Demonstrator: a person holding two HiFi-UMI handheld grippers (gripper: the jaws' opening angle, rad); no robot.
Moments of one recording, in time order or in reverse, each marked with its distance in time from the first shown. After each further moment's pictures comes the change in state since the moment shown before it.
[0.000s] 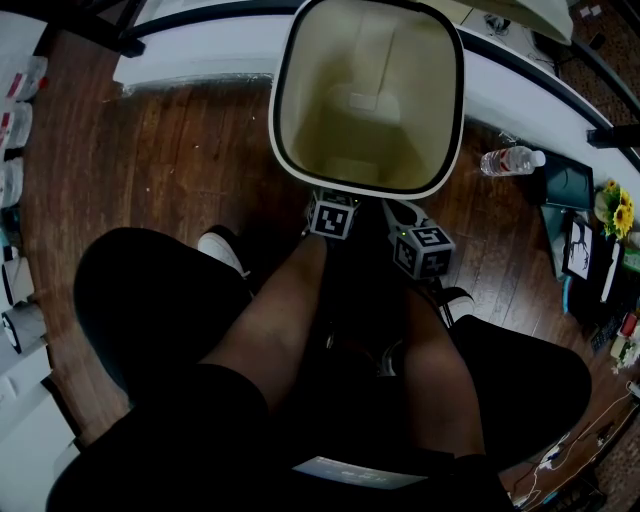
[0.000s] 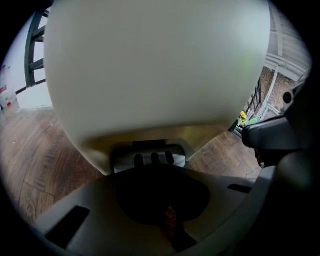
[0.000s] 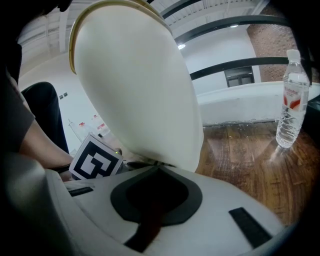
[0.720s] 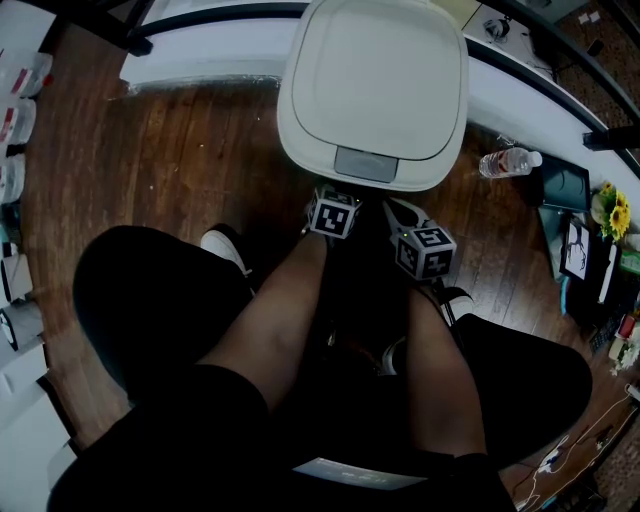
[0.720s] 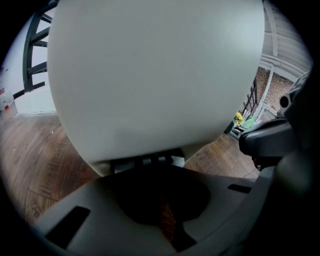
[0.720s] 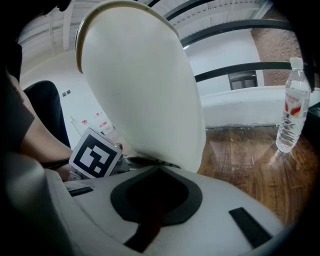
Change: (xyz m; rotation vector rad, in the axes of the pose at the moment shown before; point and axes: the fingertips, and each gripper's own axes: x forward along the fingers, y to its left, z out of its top) left arm -0.018 -0.005 0.009 0.030 -0.034 -0.026; right arm -0.010 0.012 -0.001 -0.039 0.003 0.003
